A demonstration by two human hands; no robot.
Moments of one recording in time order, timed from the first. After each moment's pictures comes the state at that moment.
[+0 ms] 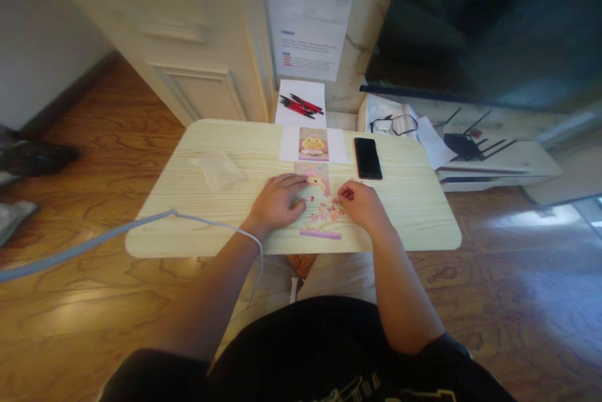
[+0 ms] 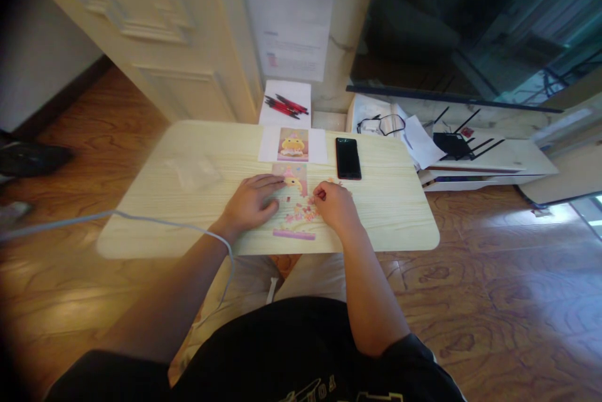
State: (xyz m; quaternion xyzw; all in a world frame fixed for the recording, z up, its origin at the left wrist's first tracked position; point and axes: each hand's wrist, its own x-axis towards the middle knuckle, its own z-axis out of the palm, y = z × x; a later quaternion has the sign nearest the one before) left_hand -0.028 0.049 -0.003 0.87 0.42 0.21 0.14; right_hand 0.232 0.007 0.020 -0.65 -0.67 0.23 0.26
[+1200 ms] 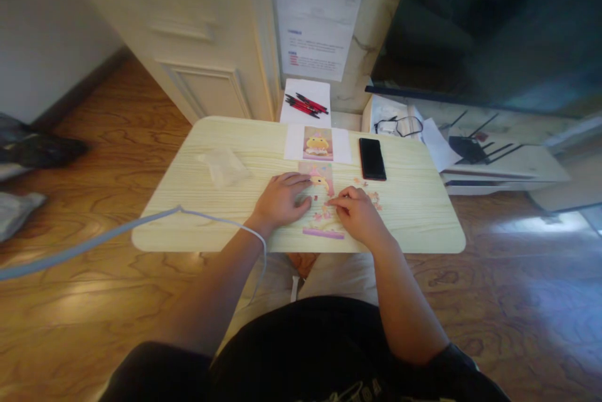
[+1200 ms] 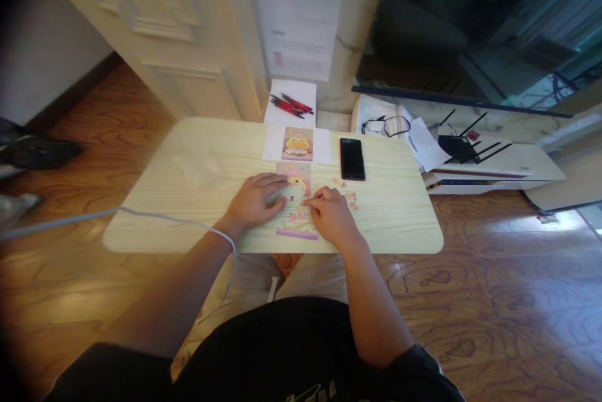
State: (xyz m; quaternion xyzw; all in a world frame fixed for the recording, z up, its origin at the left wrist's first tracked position) left_hand -0.024 0.049 -0.002 0.86 0.43 0.22 0.14; right_hand 0.225 -0.015 0.014 -0.56 -0.78 0.17 0.23
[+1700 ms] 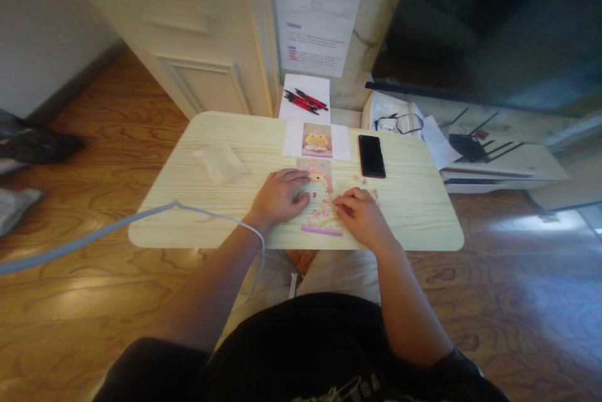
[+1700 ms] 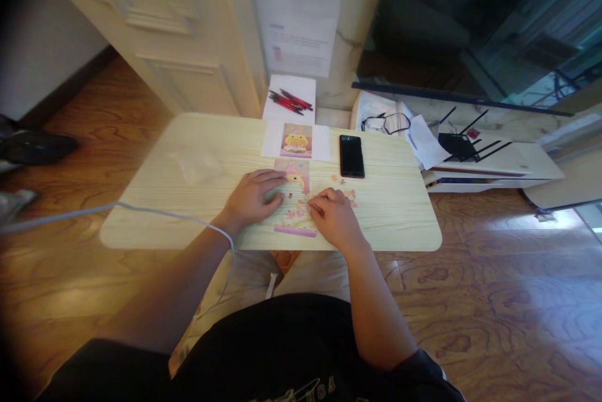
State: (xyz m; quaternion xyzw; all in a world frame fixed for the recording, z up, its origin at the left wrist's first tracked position) left_hand -0.025 0.049 -0.006 0.86 0.43 0.22 0.12; right_hand 0.231 -0.029 0.016 -0.57 -0.76 0.17 0.25
